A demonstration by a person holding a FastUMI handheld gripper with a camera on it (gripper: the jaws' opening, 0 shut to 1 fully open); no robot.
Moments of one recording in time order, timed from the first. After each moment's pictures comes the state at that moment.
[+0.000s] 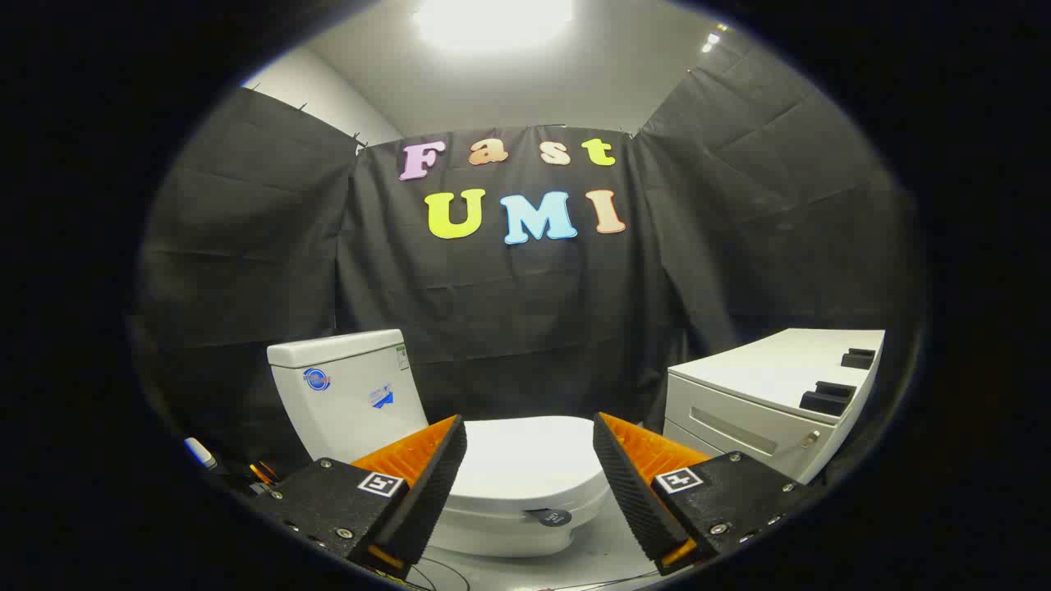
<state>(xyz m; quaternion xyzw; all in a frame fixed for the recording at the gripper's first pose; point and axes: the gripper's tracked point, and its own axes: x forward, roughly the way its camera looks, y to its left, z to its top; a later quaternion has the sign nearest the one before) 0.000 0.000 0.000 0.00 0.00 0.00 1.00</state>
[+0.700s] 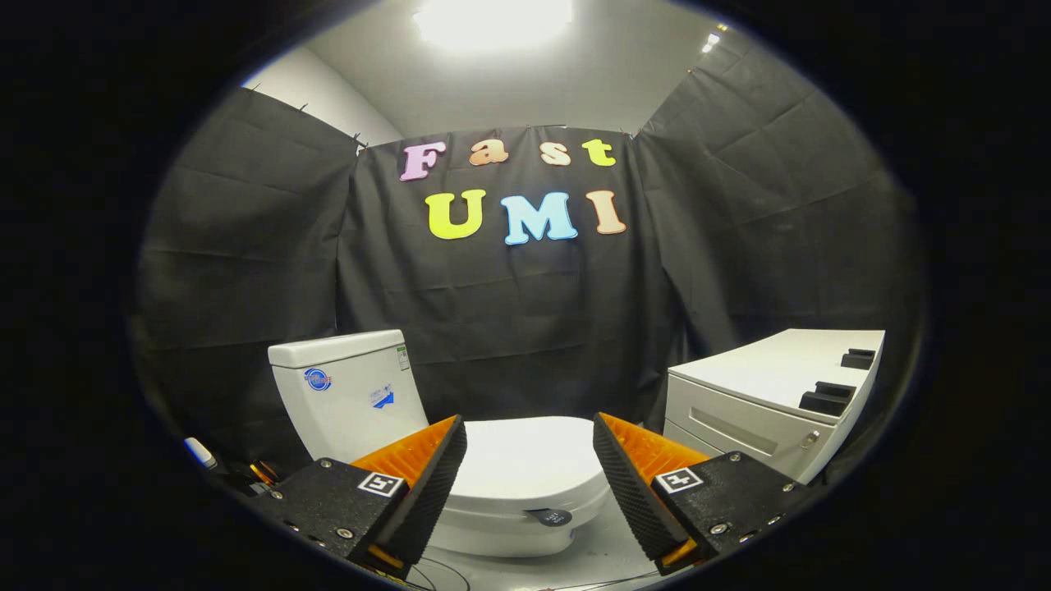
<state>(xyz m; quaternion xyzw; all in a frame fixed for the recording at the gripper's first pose) -0.001 -0.001 0.000 0.00 0.00 0.00 1.00</state>
